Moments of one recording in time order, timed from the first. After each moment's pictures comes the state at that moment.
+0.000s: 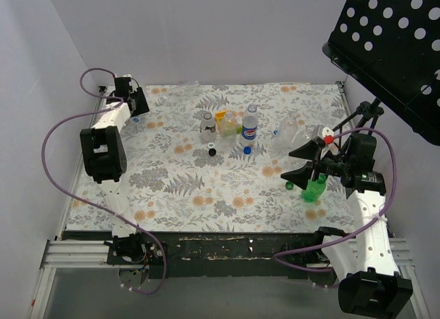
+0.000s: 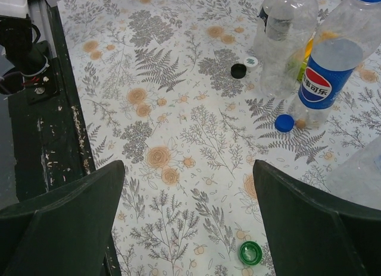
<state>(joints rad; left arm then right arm) 0.08 2.24 1.80 -0.31 -0.07 -0.19 -0.12 0.83 0.79 -0.58 -1.27 -0.49</state>
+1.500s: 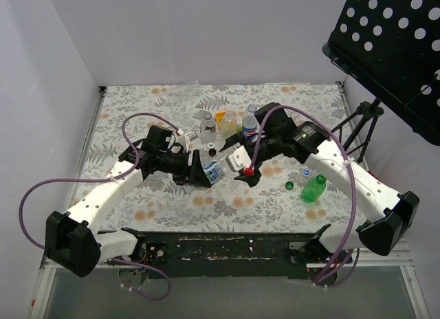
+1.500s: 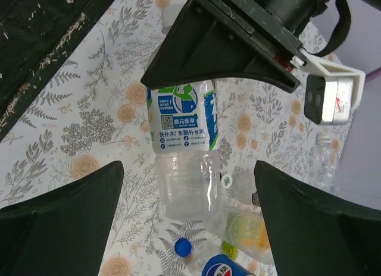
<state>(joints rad) -0.42 1.19 0.96 -0.69 0.79 -0.43 0.75 1.35 1.45 -0.93 -0.83 -1.32</state>
